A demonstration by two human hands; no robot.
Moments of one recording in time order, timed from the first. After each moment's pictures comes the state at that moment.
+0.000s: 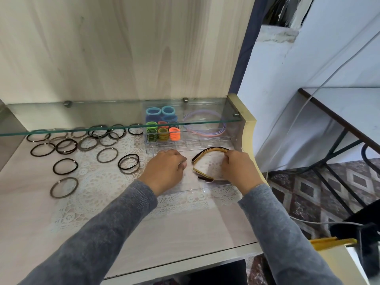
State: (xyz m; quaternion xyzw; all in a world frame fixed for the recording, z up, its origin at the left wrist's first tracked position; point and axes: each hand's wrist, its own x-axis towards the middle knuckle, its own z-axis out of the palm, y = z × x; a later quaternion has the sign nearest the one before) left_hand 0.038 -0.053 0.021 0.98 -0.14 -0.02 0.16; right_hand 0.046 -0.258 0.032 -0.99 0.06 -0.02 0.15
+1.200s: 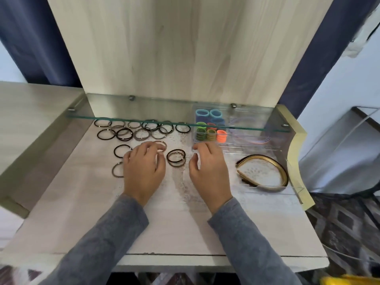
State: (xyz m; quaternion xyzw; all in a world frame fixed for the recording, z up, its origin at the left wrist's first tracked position) left_hand -0.018 0.068 -0.007 0.92 0.10 0.30 0.22; right_hand 0.000 -0.096 0.032 -0.89 -0.21 -0.27 0.31
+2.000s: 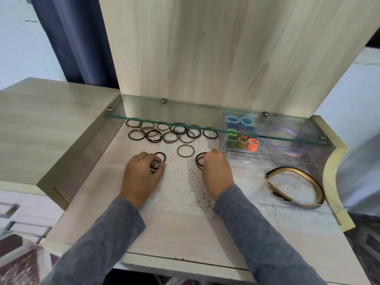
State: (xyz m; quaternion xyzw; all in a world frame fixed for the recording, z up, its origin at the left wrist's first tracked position) left_hand -0.041 0.149 -0.025 0.91 0.11 0.28 0.28; right_hand 0.021 -0.037 0.032 -0.97 -0.20 -0.07 0.14
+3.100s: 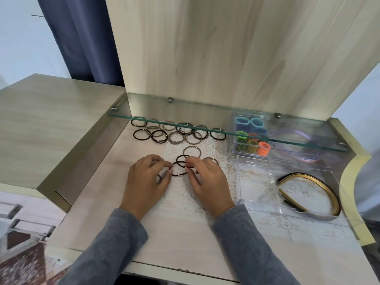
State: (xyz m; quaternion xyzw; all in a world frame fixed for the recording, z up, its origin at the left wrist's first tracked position) left_hand -0.049 0.151 -0.034 0.93 0.08 0.27 0.23; right_hand 0.016 -0.026 -0.014 -0.82 -0.38 -0.24 0.35
